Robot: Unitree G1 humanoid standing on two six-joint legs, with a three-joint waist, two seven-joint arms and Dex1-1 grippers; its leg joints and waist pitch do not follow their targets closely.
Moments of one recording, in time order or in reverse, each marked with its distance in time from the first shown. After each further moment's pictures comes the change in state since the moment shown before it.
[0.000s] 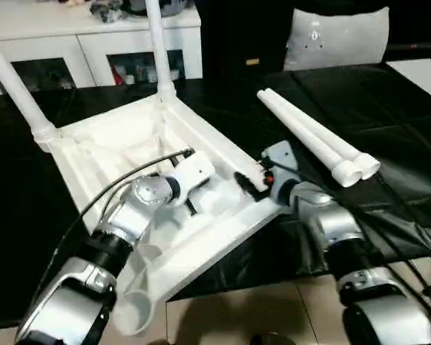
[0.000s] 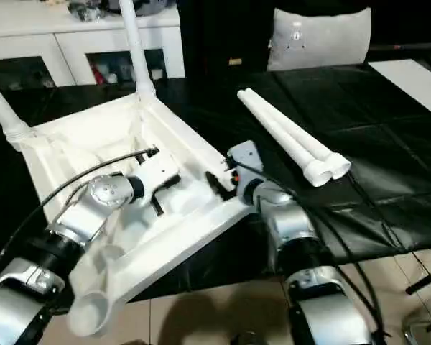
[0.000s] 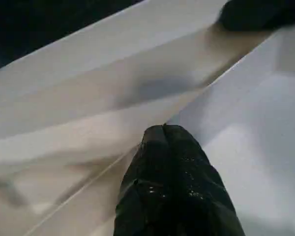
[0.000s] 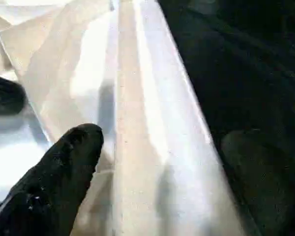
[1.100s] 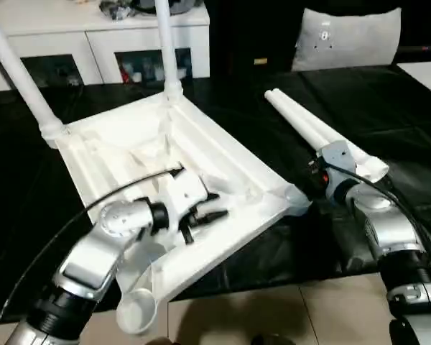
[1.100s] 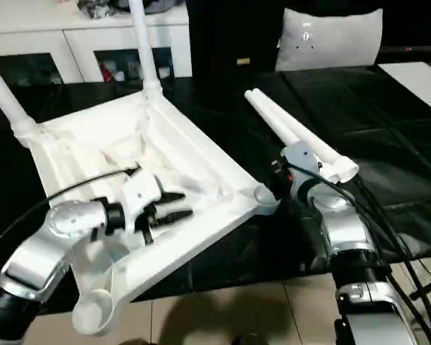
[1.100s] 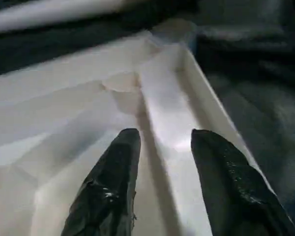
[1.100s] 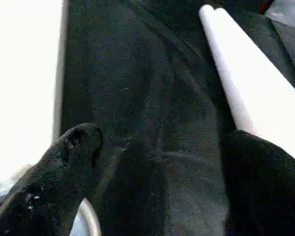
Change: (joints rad) left arm 0.343 0.172 -0.014 -0.720 -0.221 0.250 -0.308; right arm 0.132 -0.211 -0.045 -0.145 -0.047 -0.020 0.011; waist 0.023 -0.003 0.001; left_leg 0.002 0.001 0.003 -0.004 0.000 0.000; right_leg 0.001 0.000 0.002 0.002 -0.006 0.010
